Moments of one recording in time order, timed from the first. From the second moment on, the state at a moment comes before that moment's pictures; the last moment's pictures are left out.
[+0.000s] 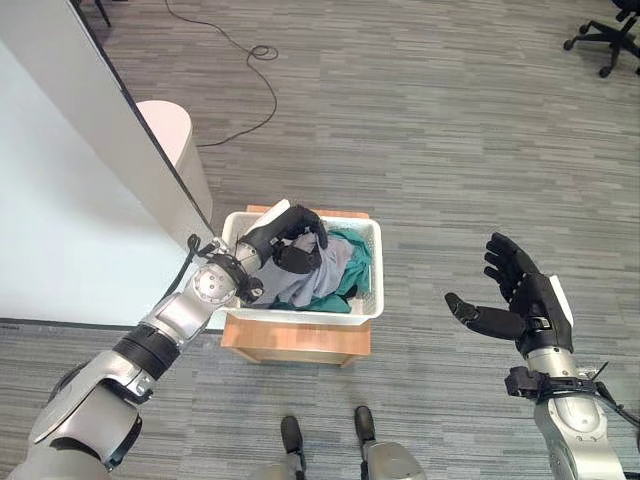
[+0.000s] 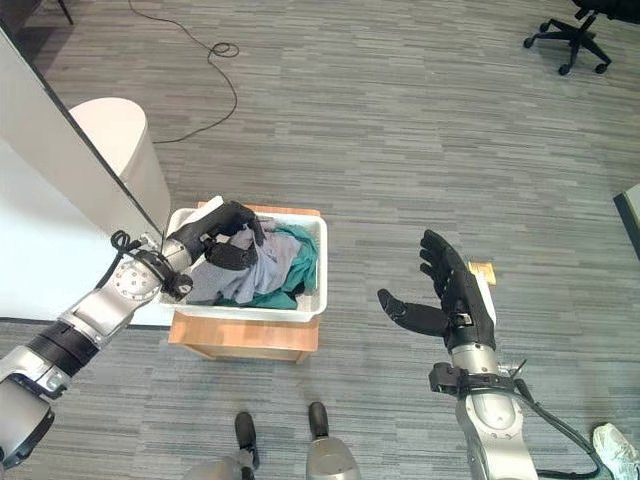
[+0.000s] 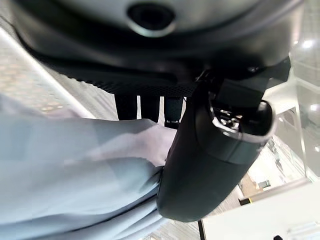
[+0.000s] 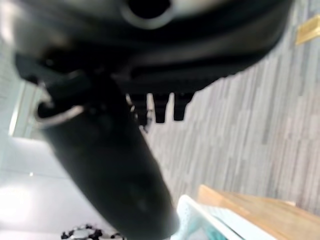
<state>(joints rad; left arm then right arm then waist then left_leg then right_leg) -0.70 0.69 -0.67 0.35 -0.25 -0.10 -0.06 0.21 -0.49 -0.14 -0.09 0.34 -0.18 -0.02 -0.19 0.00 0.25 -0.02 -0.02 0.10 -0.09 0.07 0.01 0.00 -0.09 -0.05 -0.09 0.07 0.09</state>
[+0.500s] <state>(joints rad) -0.80 0.70 -0.71 0.35 -0.25 -0.11 -0.06 0.21 -0.49 -0.12 -0.09 0.37 -0.18 0.00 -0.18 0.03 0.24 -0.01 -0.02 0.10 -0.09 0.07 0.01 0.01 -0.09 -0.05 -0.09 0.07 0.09</state>
